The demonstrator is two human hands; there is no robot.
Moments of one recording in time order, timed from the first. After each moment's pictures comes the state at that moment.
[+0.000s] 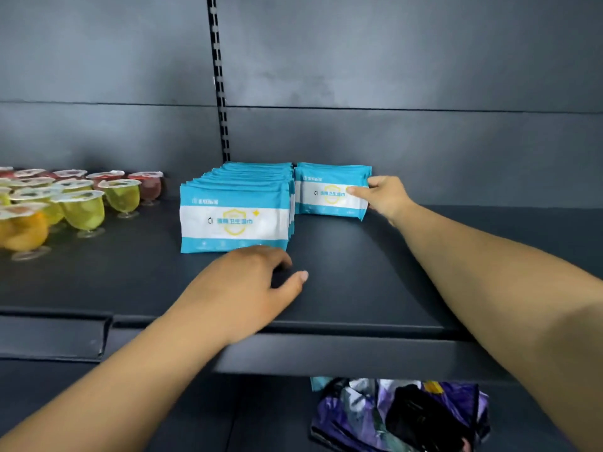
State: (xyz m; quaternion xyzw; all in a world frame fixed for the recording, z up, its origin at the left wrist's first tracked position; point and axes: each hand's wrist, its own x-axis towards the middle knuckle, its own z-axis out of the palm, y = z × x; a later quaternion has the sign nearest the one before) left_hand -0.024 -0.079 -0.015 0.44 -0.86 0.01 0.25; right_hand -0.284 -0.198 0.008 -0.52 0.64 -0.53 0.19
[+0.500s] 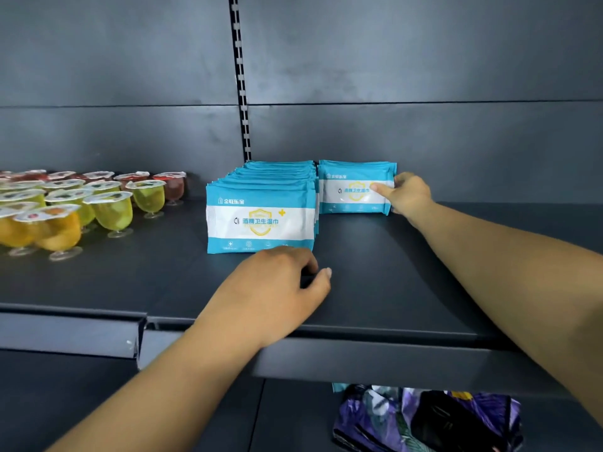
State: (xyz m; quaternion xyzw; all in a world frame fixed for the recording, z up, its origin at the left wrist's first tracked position) left_hand -0.025 -0.080 -0.017 0.45 -0.85 -0.02 0.27; right_hand -0.285 -0.214 0.001 -0.48 0.73 -0.48 0.09
